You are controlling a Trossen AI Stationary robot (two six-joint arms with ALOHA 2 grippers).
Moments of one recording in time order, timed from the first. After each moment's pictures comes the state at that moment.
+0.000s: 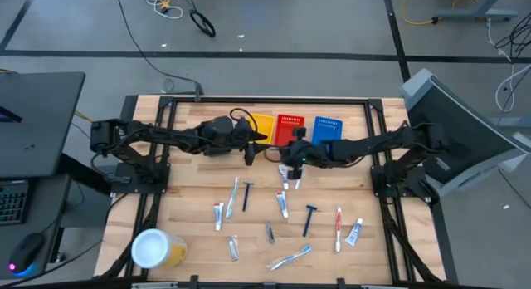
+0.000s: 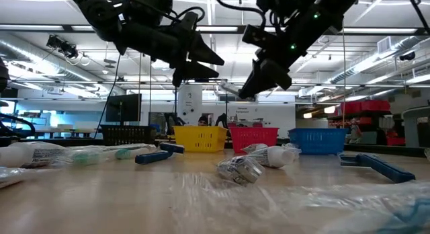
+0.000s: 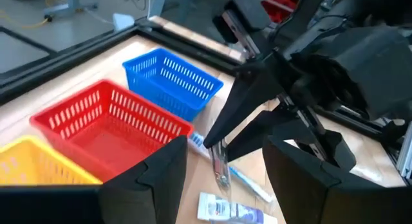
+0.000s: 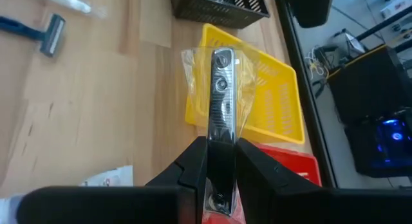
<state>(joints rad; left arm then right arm) 0.23 1.51 0.74 0.50 0.06 -0.33 -0.01 1.59 0.94 -0.10 0.42 -0.33</state>
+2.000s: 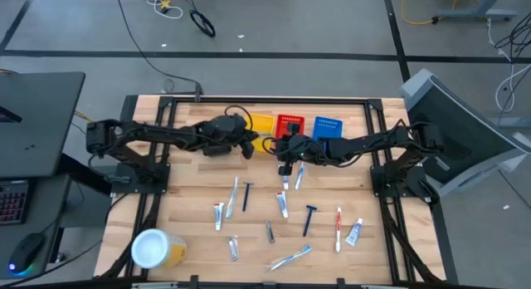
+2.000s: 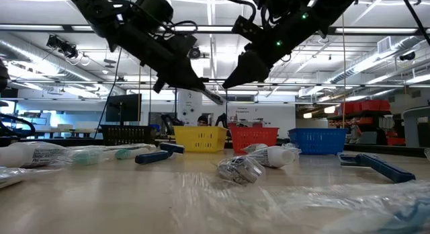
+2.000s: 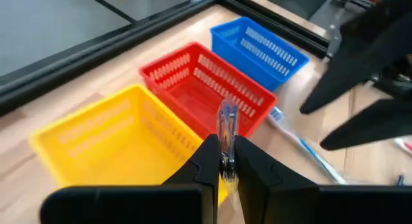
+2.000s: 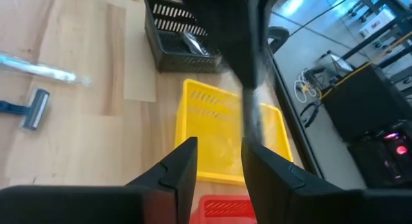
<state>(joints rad) 0.27 1.45 0.74 0.25 -0.15 -0.35 -0.04 1.62 0.96 0.09 0.39 -0.31</state>
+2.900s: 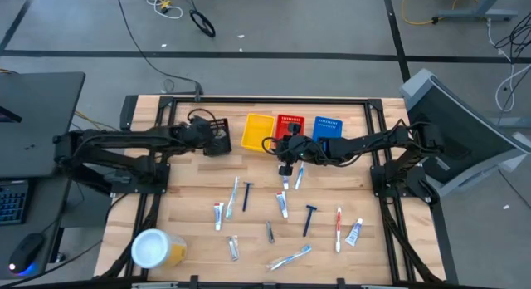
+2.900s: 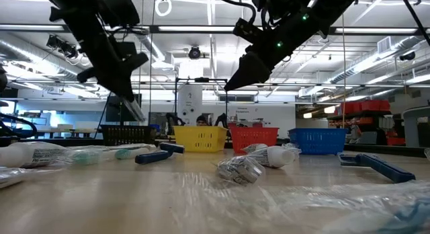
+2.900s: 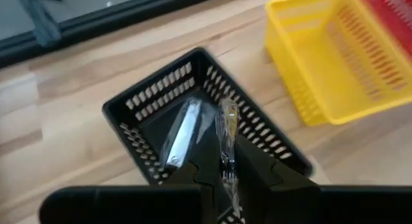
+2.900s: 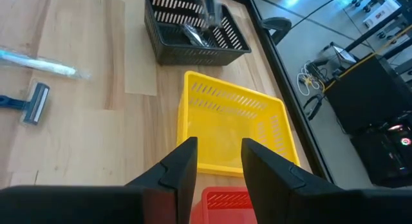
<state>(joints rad) 0.23 1.09 0.65 -0.53 -0.53 -0.74 -0.04 1.62 0.96 0.07 0.39 -0.28</state>
